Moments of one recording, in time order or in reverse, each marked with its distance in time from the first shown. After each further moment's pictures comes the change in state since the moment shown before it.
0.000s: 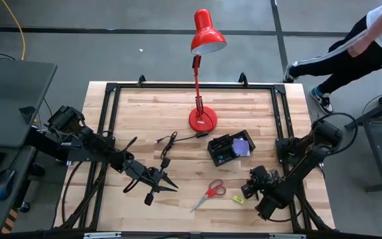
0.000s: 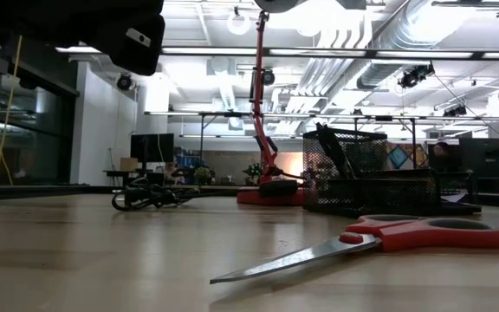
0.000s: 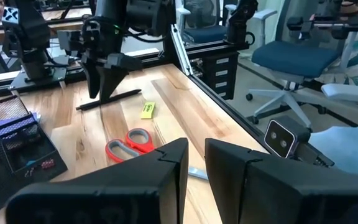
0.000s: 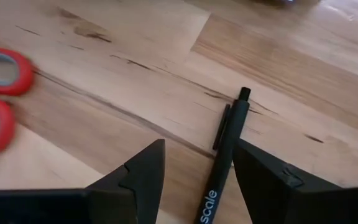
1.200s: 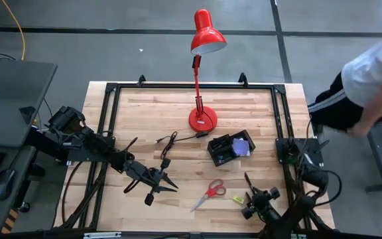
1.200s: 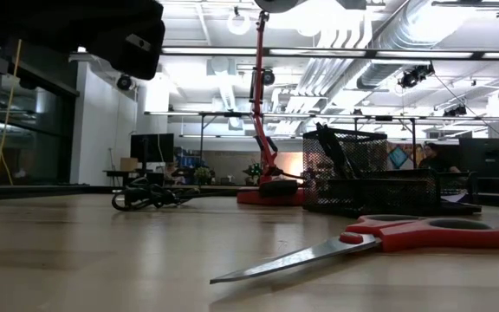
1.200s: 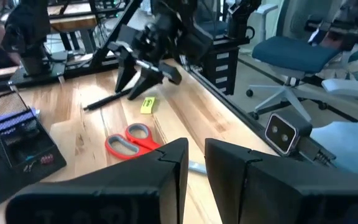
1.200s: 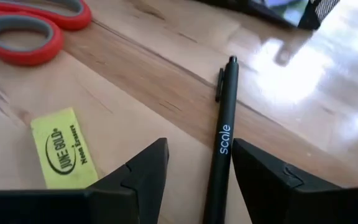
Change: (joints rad) left arm 0.000 0.010 0.000 -0.008 0.000 0.000; right arm 0.188 0.555 0.477 -0.407 0.151 0.200
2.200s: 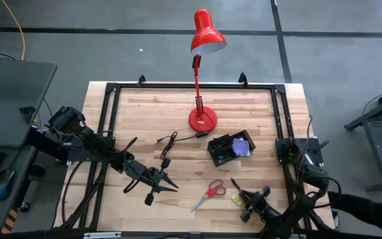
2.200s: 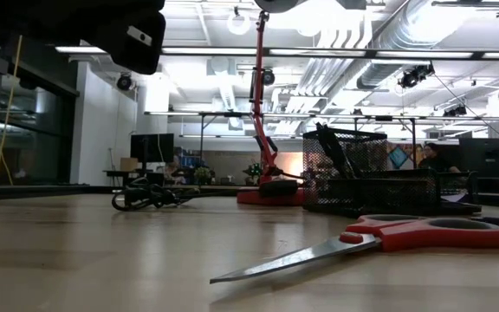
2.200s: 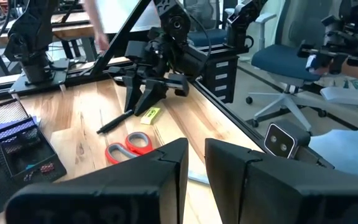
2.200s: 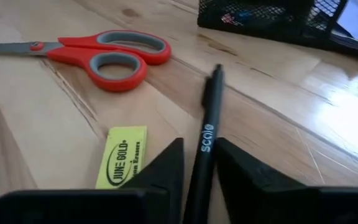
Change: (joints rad) left arm 0.000 0.000 0.000 0.032 0.000 0.002; right arm 0.021 0.072 -0.116 0.208 0.319 -0.048
